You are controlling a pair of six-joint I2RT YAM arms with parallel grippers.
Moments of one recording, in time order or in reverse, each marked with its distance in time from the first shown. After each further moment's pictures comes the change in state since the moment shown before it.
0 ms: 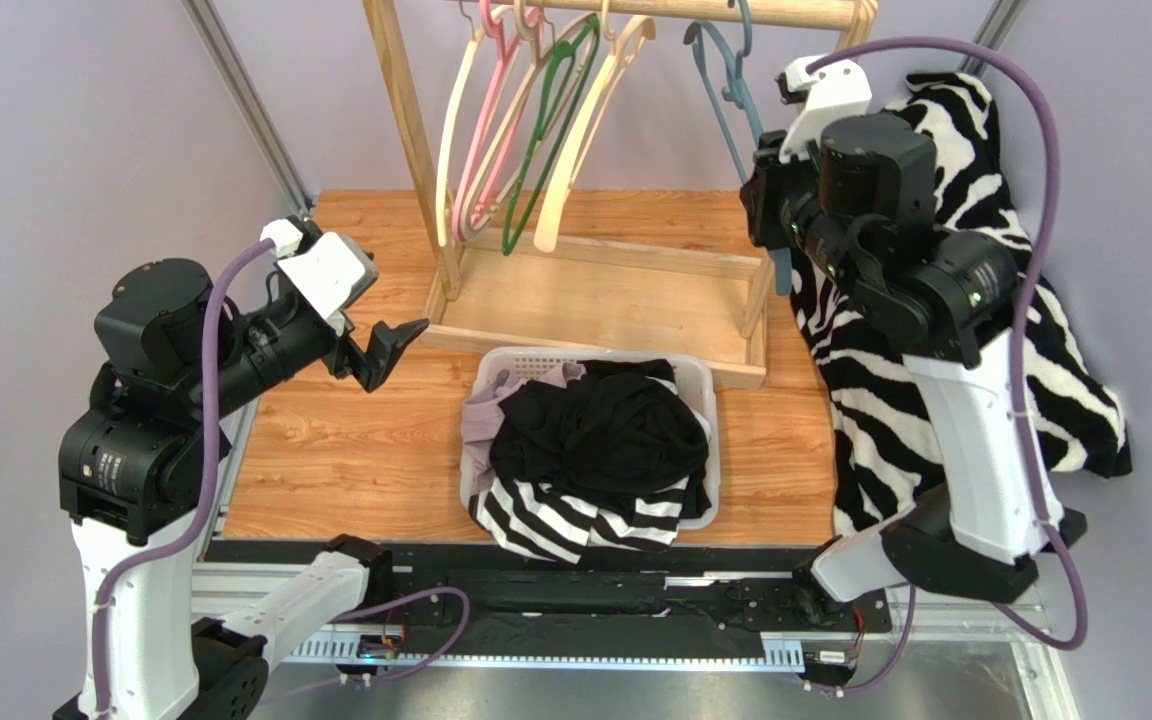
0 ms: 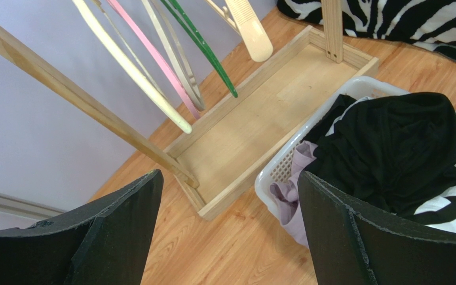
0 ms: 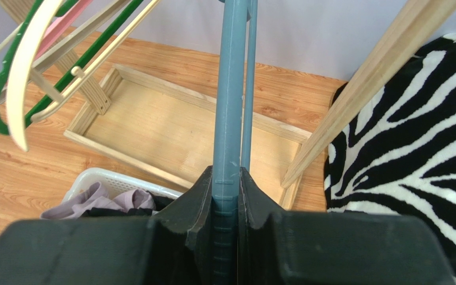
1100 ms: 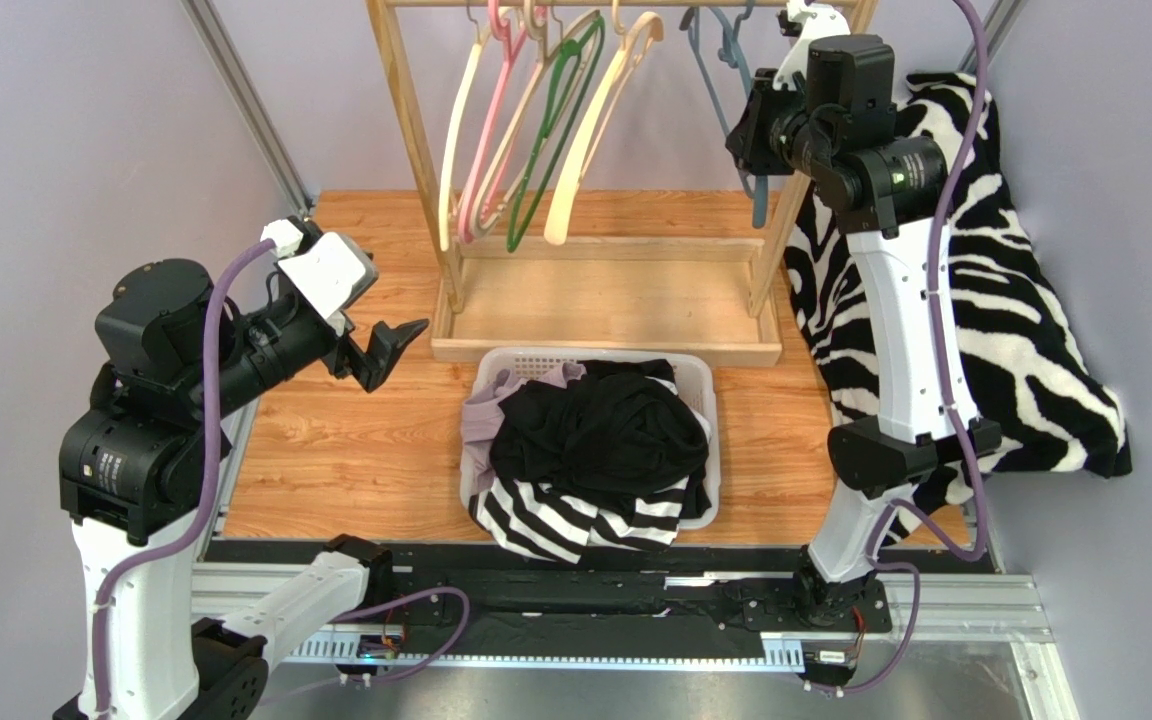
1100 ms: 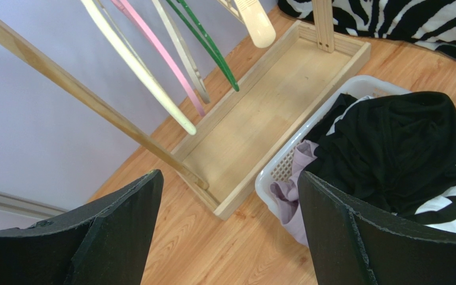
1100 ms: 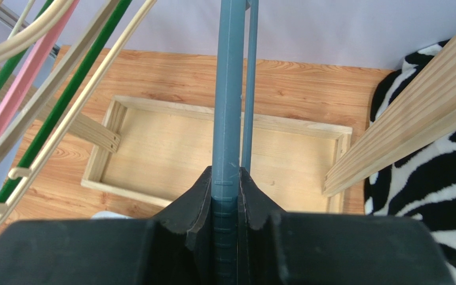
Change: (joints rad) left arm 0.000 -0.001 -0.004 0.000 -0.003 0.001; right arm -0.332 0.357 0.240 0.039 -0.352 0.089
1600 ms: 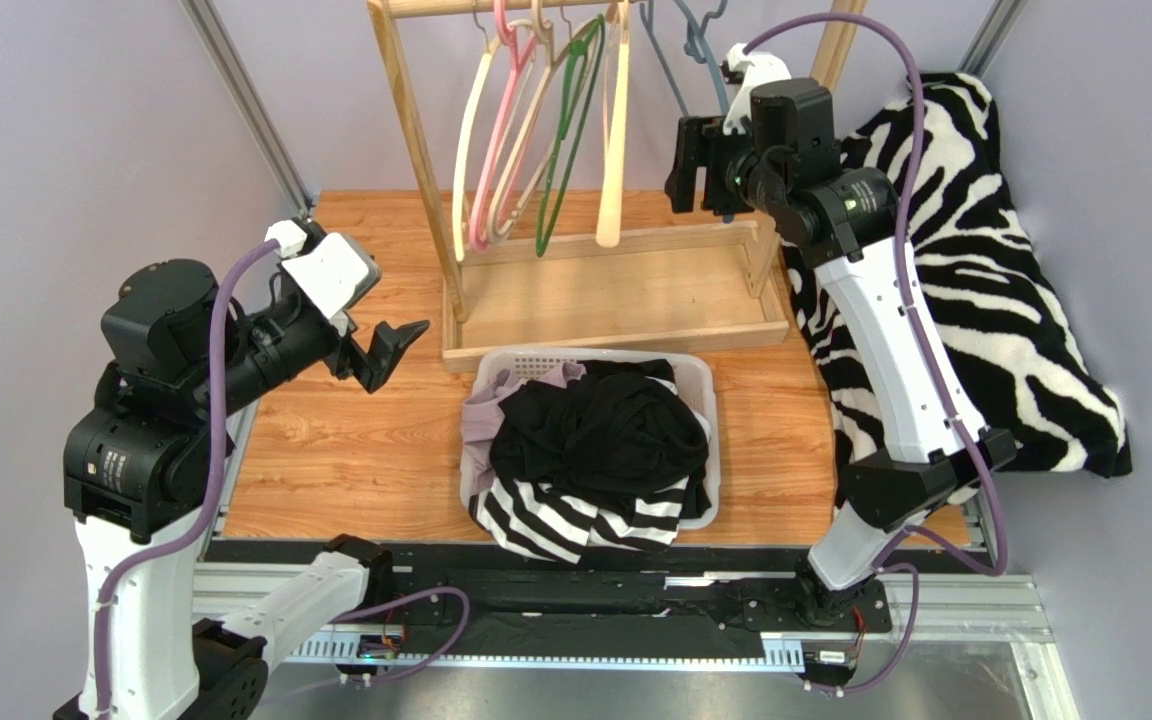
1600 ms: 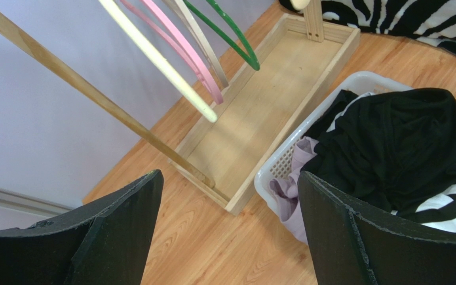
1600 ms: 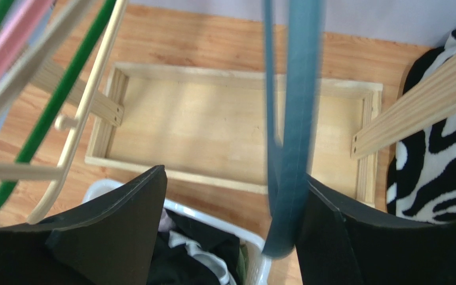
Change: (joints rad) left arm 0.000 -0.004 -0.016 0.001 -0.006 -0.001; right arm 0.126 -0.120 -0.322 0.139 0.044 0.000
